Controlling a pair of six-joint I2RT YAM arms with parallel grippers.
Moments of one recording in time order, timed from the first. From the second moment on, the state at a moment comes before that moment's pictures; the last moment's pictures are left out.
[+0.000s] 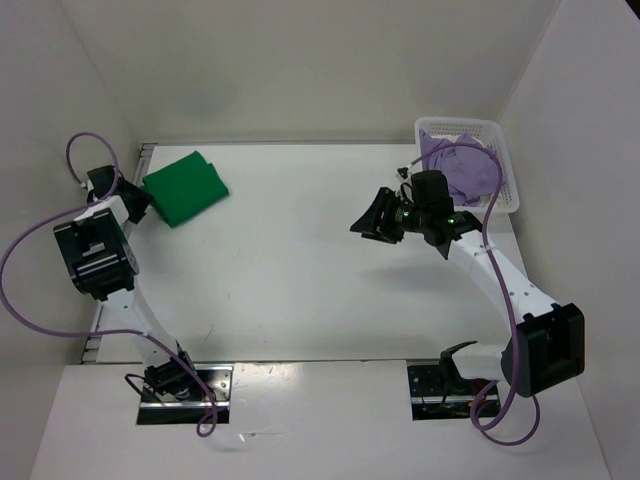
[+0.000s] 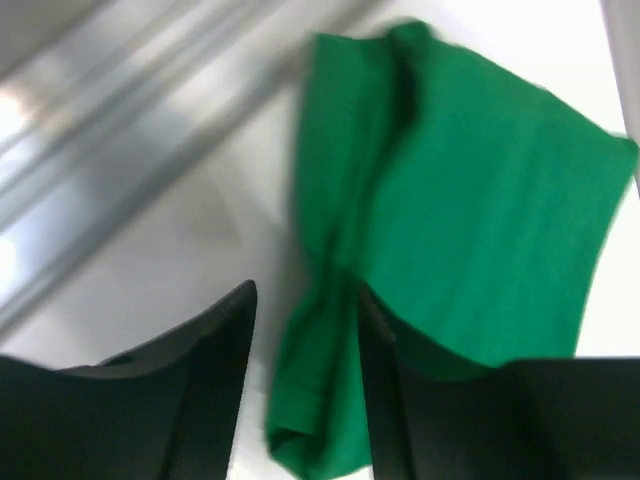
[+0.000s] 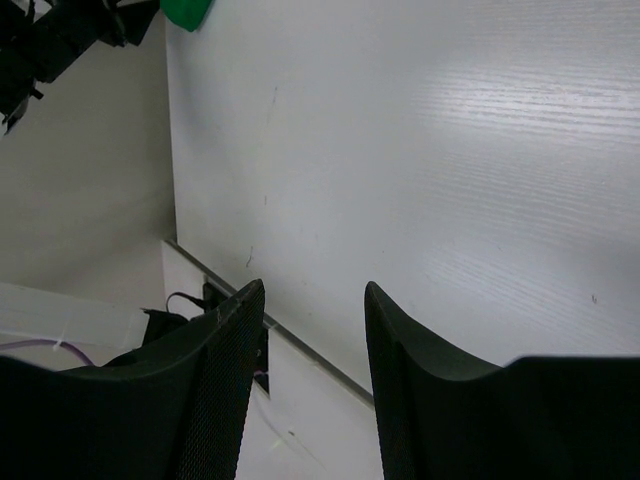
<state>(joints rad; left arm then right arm) 0.47 2.05 1.40 -0.10 0.10 -0.67 0.32 1.28 1.02 -0.40 -0.48 0.73</state>
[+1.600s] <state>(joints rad) -0.42 1.16 0.99 -0.37 0.25 -0.58 -0.28 1.94 1.60 -0.54 0.17 0.73</state>
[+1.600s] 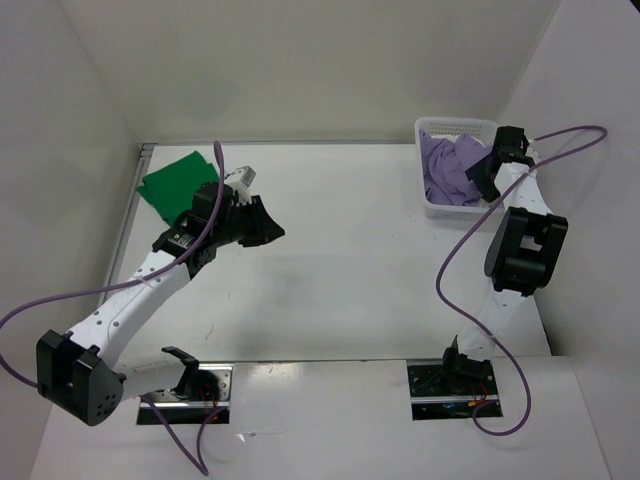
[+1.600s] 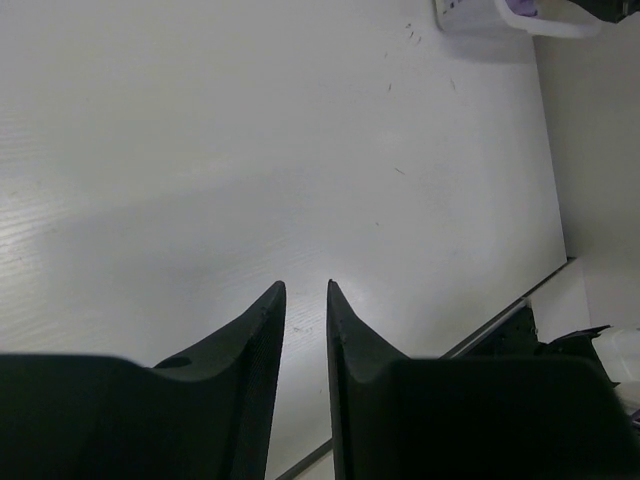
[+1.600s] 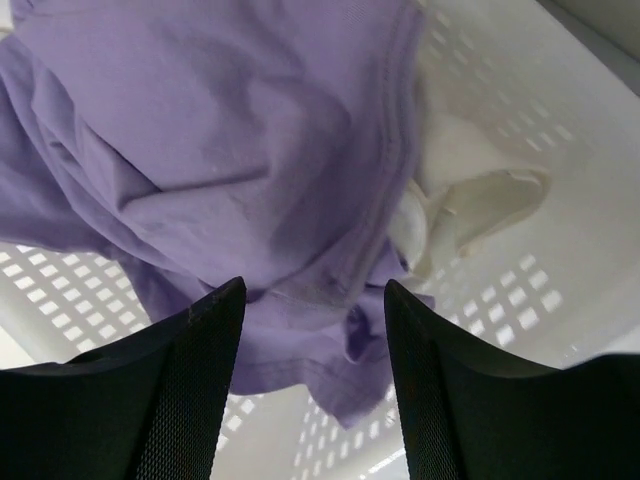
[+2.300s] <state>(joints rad) -0.42 1.18 0.99 -0.35 0.25 -0.56 -0.28 1.97 1.51 -0.49 0.07 0.82</state>
